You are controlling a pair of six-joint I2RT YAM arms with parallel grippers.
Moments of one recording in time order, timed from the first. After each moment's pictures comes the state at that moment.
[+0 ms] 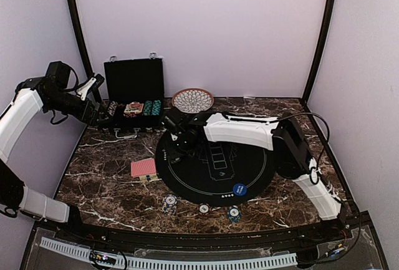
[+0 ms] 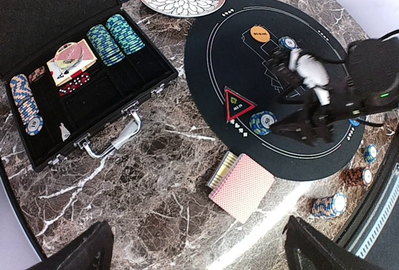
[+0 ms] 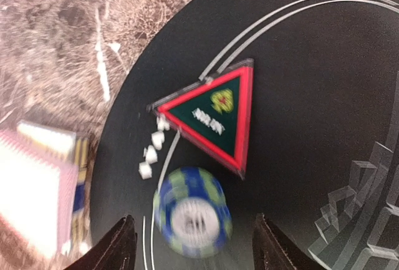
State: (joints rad) left arm 0.01 1.27 1.34 -1.03 0.52 0.41; right arm 1.04 2.45 2.16 -0.74 0.14 0.48
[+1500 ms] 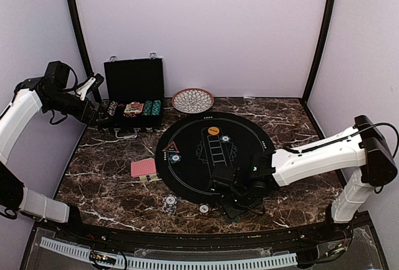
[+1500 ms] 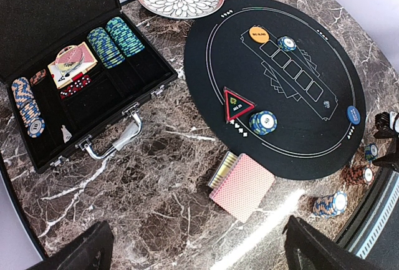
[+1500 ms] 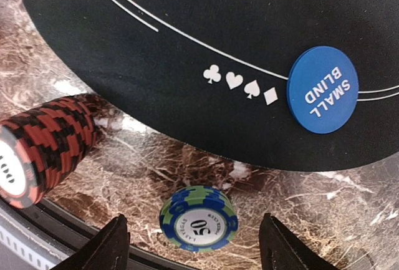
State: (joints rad) left arm 0.01 1.26 1.34 -1.04 0.52 0.42; right arm 1.32 1.68 1.09 -0.81 0.14 0.81
